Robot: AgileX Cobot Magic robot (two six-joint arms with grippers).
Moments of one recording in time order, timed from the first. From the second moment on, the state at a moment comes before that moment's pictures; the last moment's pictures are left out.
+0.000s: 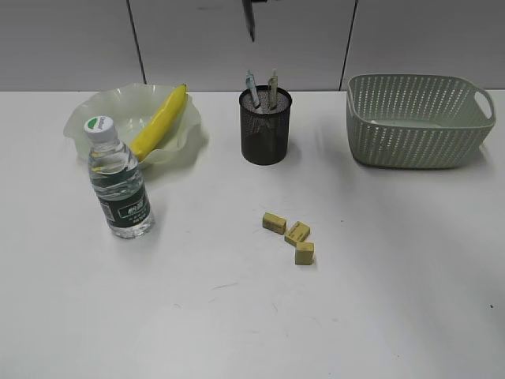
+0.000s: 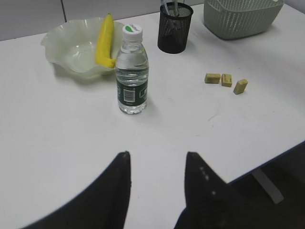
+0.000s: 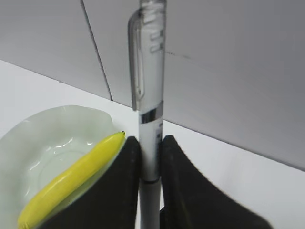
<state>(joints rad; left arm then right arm) -0.68 -0.01 -0.54 0.15 1.07 -0.23 0.56 2.06 -1.82 -0.10 0.28 0.20</state>
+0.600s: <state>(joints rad) -0.68 -0.01 -0.54 0.15 1.07 -0.23 0.54 2.21 -1.71 -0.09 0.06 0.24</state>
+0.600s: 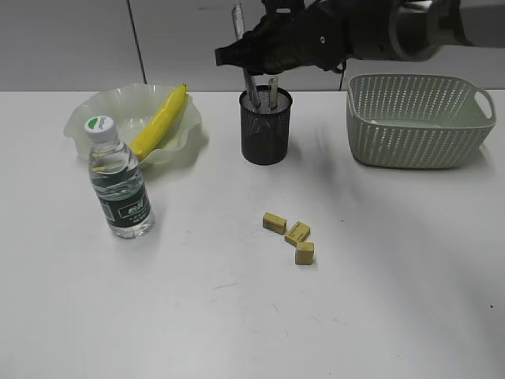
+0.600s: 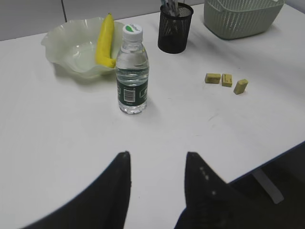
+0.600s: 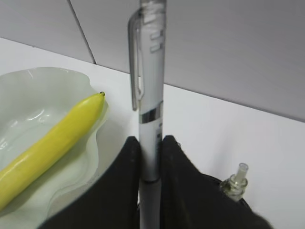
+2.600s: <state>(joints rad) -0.68 -0.01 -0.54 0.15 1.07 -0.23 0.54 1.59 -1.67 -0.14 1.15 0.07</state>
